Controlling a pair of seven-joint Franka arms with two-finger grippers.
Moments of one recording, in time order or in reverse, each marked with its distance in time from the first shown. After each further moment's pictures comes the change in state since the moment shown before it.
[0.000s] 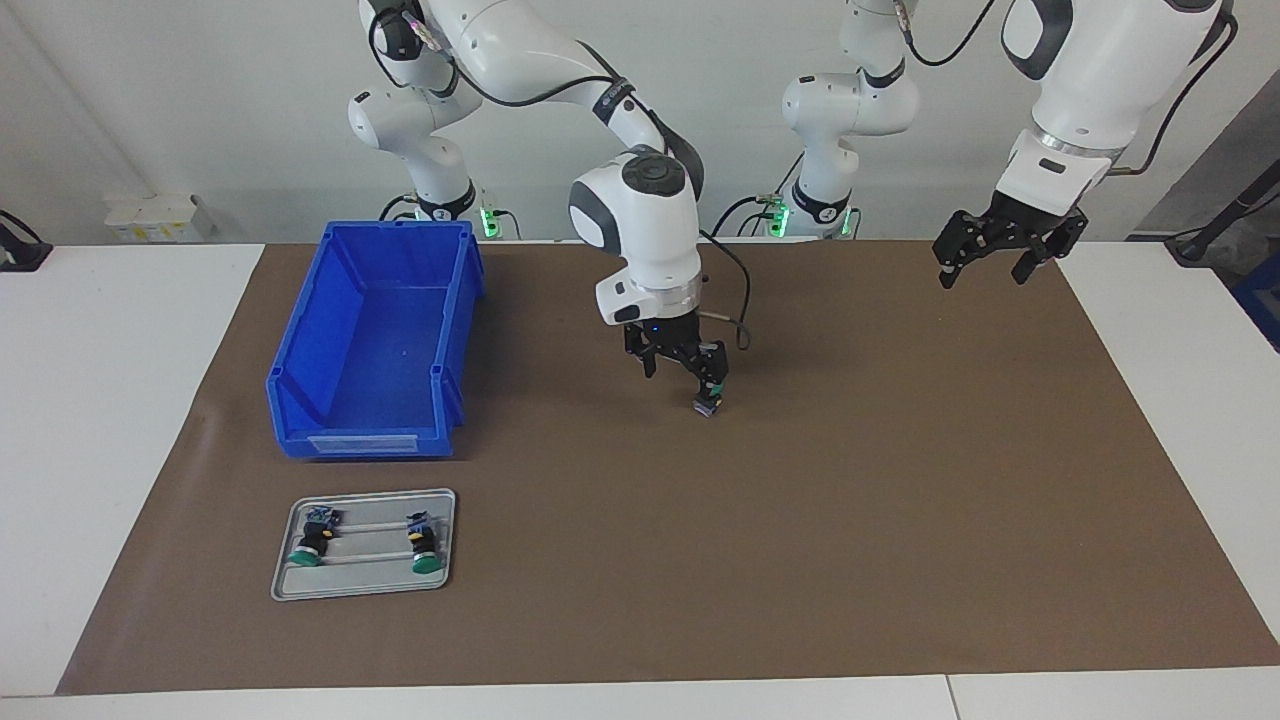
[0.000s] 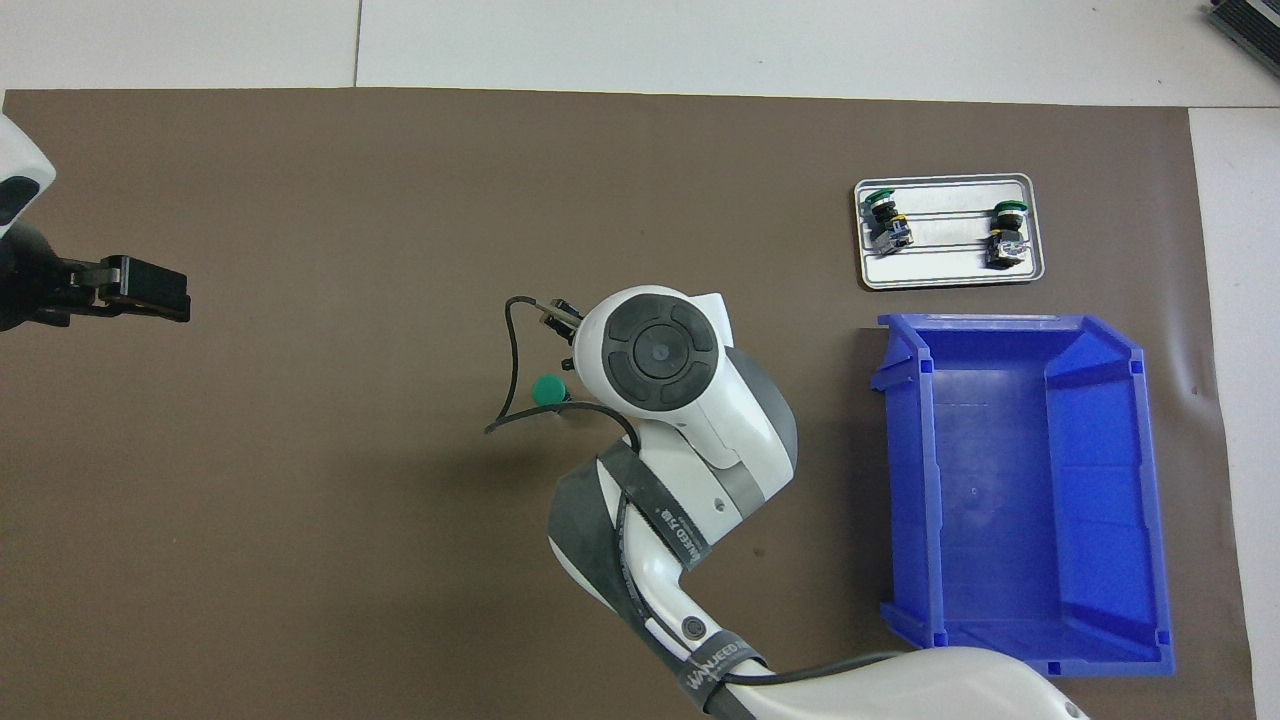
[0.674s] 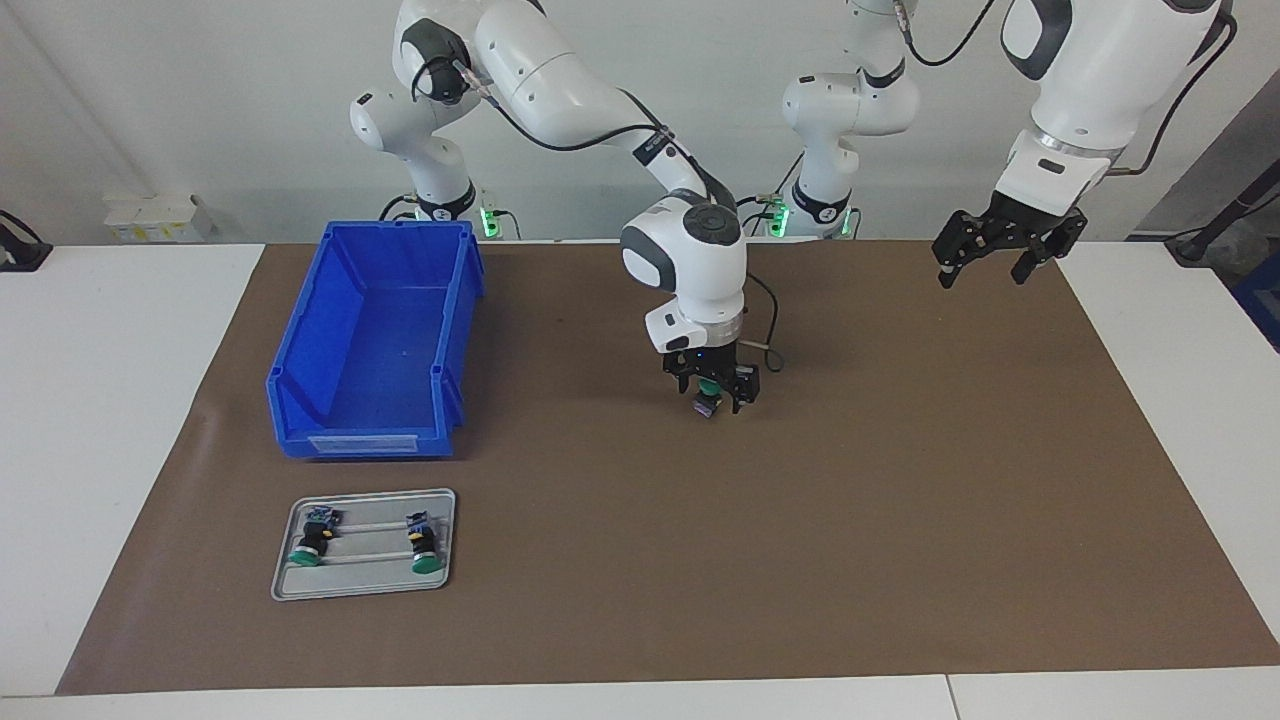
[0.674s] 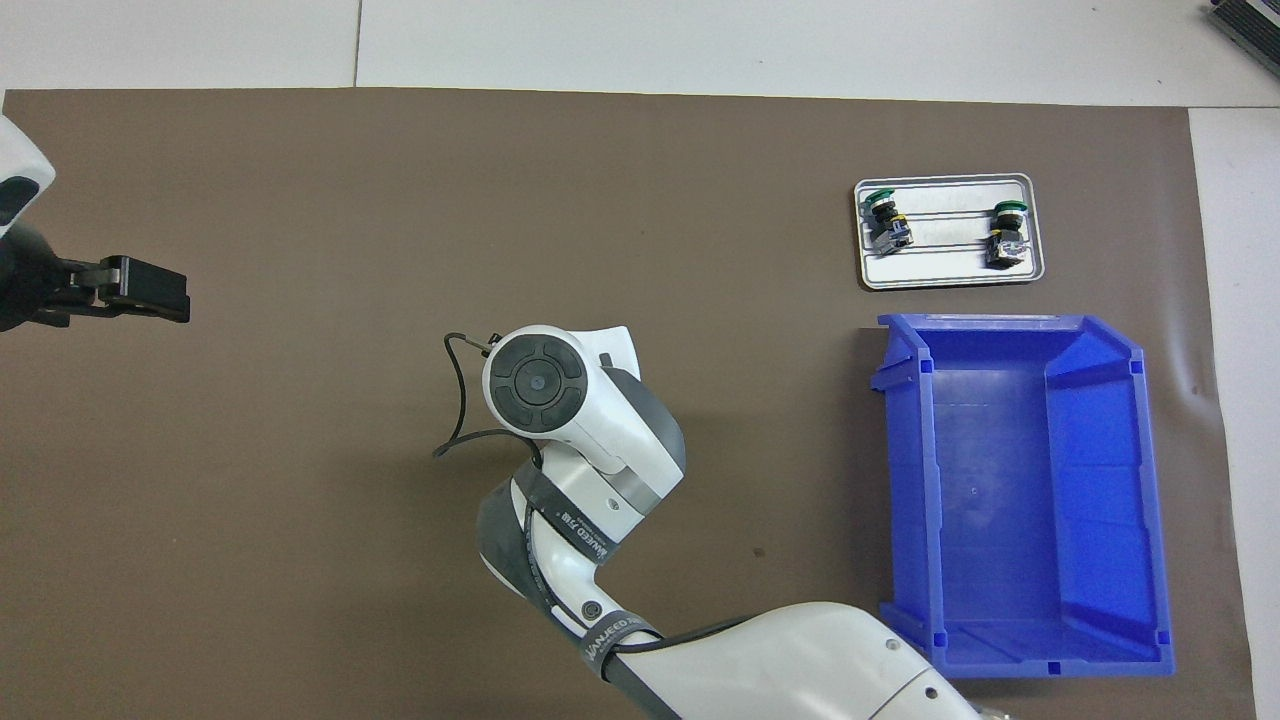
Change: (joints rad) left arm 0.000 0.000 -0.001 -0.001 0.000 -0.001 0.000; right arm 0.051 0.124 -0.003 0.038 -0.026 0.024 0.029
